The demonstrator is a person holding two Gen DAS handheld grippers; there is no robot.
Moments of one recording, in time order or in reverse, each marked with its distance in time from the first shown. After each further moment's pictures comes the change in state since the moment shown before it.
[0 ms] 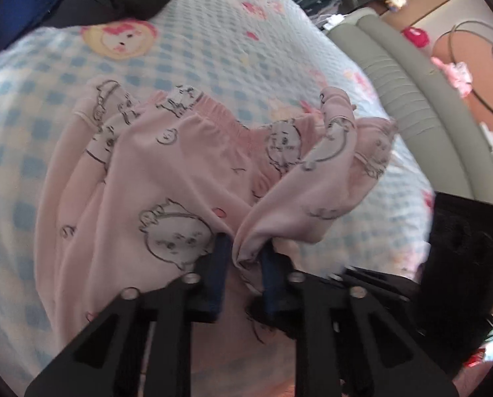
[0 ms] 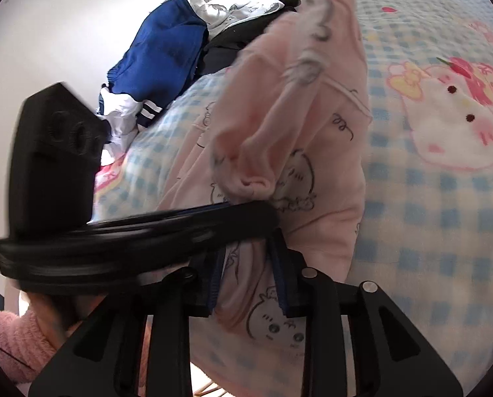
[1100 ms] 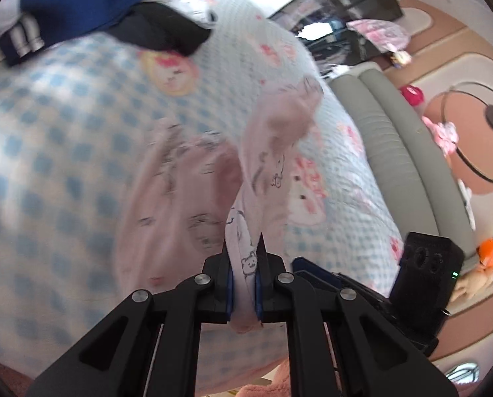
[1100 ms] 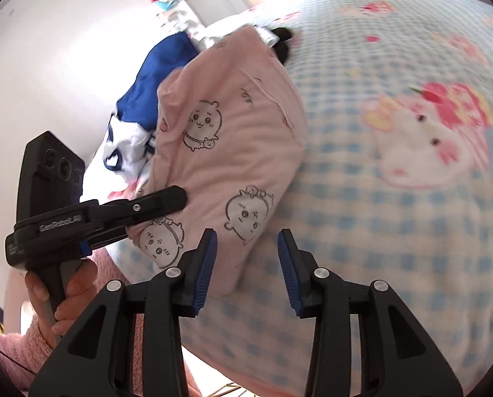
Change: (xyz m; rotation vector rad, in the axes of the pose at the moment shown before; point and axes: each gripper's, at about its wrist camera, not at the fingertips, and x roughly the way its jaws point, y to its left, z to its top) left arm -0.077 0.049 -0.014 -0.187 -0.120 -0.103; right arm -0.031 0.012 0.005 0.017 -0.081 -0.002
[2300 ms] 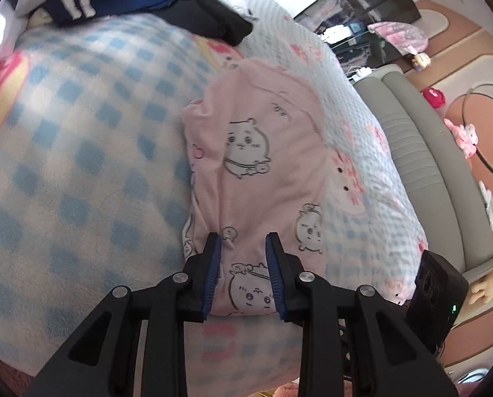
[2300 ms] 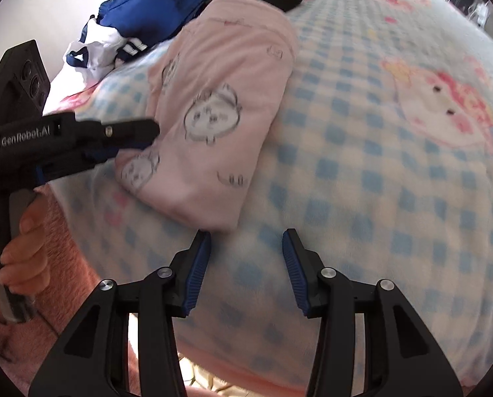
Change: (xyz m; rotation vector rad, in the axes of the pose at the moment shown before) left arm -0.001 0.039 -0.028 0.025 -0.044 0.068; right arm 0.037 0.006 -0.058 -0.156 0.188 -0.218
